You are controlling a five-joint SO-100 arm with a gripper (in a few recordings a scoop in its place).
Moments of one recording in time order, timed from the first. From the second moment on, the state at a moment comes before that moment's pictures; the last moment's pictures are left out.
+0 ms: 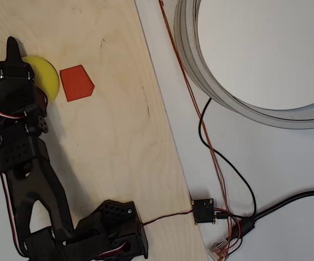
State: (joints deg) arm 81.7 67.8 102.6 16.1 39.5
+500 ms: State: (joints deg) arm 83.5 72.7 106.1 16.6 33.9
